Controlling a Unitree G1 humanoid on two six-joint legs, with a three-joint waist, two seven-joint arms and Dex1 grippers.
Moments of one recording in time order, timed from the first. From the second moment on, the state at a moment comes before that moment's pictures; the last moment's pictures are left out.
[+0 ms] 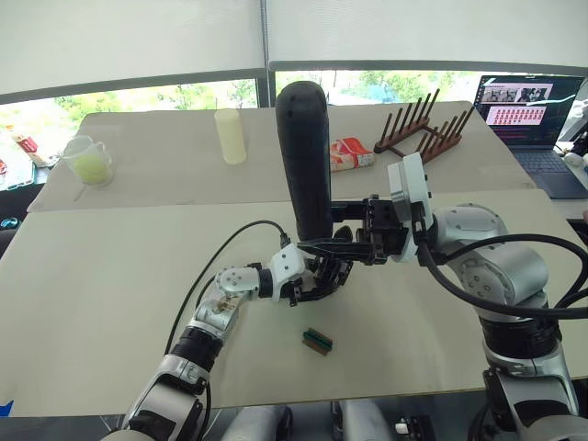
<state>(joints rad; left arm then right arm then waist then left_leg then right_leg) -0.50 0.23 -0.28 0.38 -0.08 -0.08 -1.00 -0.61 -0.54 0.07 -0.37 0.63 0.57 1.04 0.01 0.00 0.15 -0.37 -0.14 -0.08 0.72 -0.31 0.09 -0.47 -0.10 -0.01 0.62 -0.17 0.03</state>
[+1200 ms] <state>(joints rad) -0.50 0.23 -0.28 0.38 -0.08 -0.08 -1.00 -0.64 -0.53 0.07 -0.36 0.62 0.56 1.05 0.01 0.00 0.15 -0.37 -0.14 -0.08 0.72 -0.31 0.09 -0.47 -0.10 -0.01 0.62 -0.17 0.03</state>
